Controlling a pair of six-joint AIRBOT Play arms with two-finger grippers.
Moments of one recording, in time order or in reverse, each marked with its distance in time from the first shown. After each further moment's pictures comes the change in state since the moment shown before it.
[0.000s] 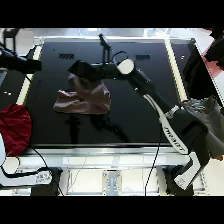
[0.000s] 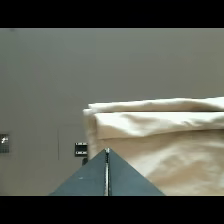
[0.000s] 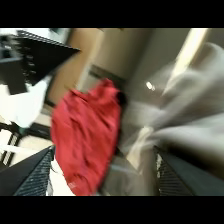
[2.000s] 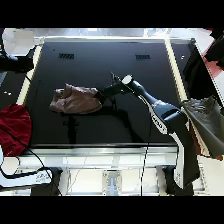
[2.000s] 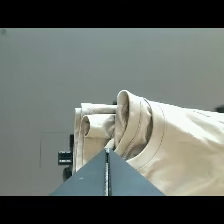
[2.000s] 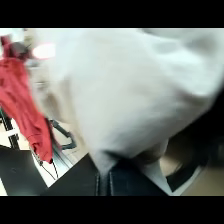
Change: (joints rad) left arm 0.065 0.018 0.000 -0.090 -0.002 0.003; right arm -0.189 -0.329 0.018 0.038 0.317 0.167
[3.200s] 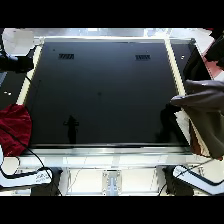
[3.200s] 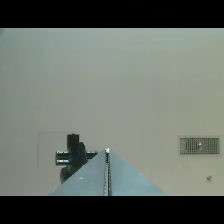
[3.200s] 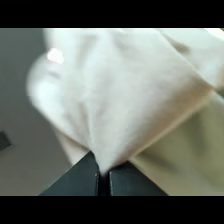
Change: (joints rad) left arm 0.000 0.000 0.000 -0.014 0.000 -0.008; right arm -1.096 0.985 -0.327 -0.887 0.632 -0.081
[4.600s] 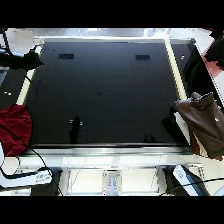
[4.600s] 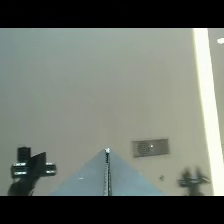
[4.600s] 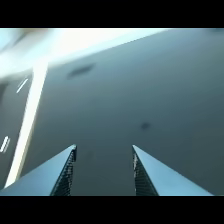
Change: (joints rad) left arm -0.040 0.000 0.000 -0.203 -0.003 -0.013; right arm 0.110 0.212 -0.037 0.695 -0.375 -0.298
